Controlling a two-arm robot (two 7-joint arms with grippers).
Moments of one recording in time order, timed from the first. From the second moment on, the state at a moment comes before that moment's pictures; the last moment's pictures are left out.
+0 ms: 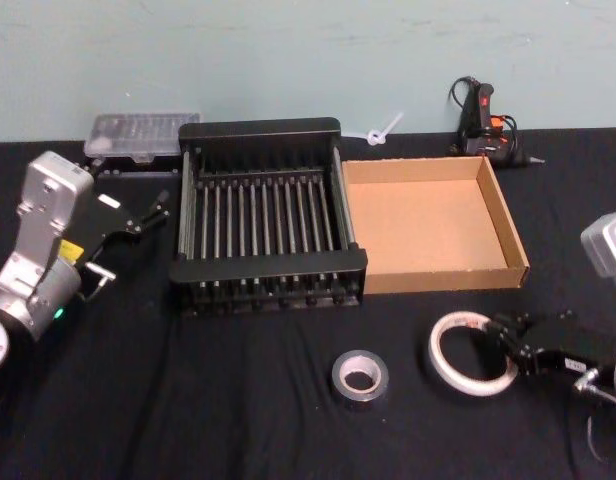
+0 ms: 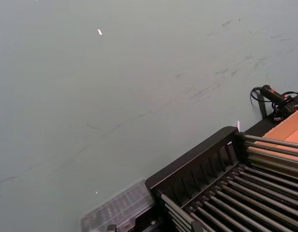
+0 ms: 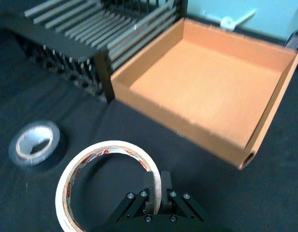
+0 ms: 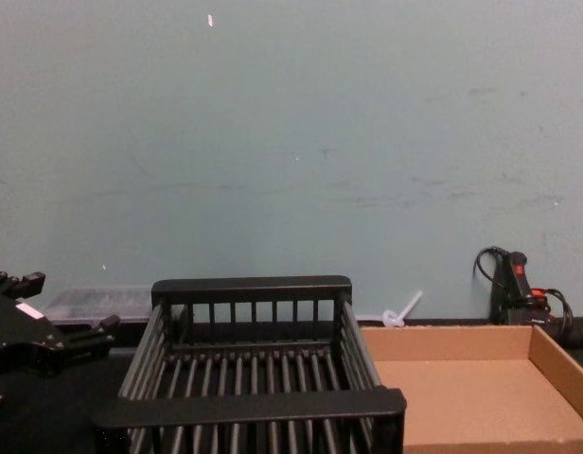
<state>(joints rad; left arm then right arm) -0.20 0.60 0.45 -1.41 -0.25 -0.12 0.03 -0.05 0.74 -0.29 -1.71 0.50 0.37 0.40</state>
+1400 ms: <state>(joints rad) -0.20 0.60 0.45 -1.41 -0.25 -0.12 0.03 0.39 0.44 -0.43 -1.44 0.35 0.31 0.40</state>
